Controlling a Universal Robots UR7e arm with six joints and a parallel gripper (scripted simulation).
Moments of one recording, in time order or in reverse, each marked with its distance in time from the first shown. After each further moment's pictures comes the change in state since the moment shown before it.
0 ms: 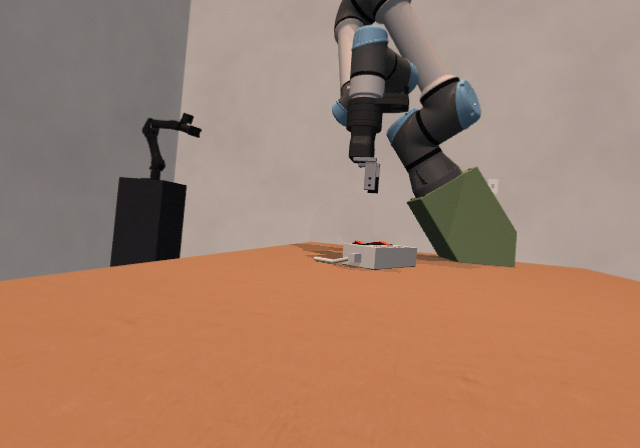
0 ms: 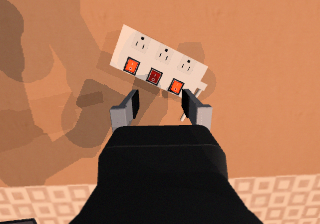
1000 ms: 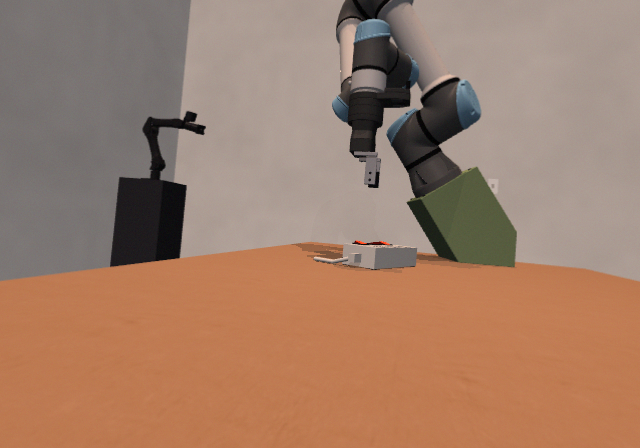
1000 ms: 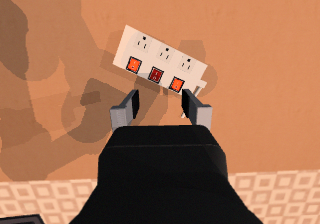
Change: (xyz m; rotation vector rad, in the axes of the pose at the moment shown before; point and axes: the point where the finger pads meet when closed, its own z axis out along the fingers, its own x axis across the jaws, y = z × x) arm -0.001 0.000 -0.012 -0.012 -0.008 0.006
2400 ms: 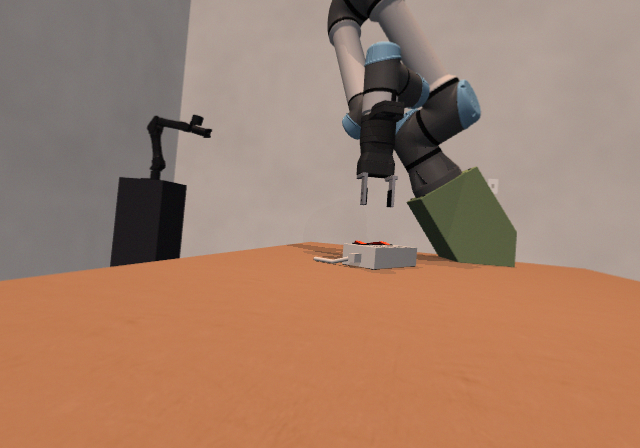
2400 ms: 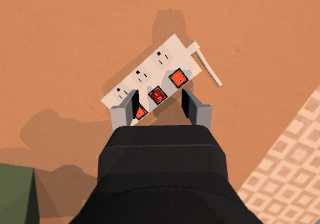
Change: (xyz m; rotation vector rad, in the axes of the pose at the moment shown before) arm 0.010 -0.015 0.042 0.015 -0.005 1.128
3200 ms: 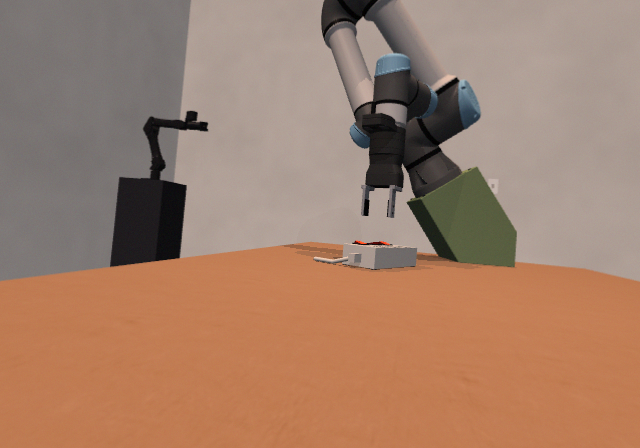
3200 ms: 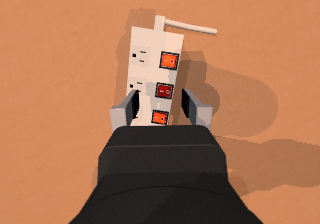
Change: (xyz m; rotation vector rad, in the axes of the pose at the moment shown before) arm -0.006 0.009 0.021 -0.008 0.007 0.722
